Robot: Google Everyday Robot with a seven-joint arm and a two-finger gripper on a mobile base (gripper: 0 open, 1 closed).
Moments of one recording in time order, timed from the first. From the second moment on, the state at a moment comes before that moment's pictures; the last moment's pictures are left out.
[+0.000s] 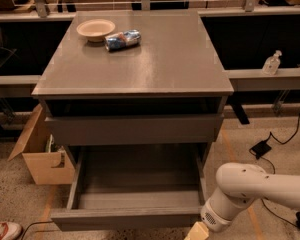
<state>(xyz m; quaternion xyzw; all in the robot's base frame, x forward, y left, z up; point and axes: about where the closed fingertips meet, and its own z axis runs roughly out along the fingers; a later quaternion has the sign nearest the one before) 0.328 -0.164 0.482 0.28 -0.94 -0.19 0.09</state>
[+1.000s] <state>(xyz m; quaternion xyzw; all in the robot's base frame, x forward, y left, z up) 0.351 -0.148 0.434 0.27 -0.95 -0.17 0.07</state>
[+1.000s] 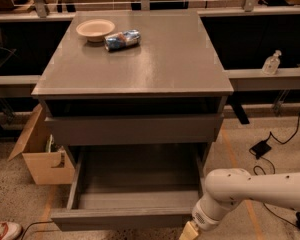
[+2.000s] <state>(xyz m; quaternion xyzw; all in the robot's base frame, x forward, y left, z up) 0.399 -0.140 0.421 0.29 -0.94 -0.16 -0.05</state>
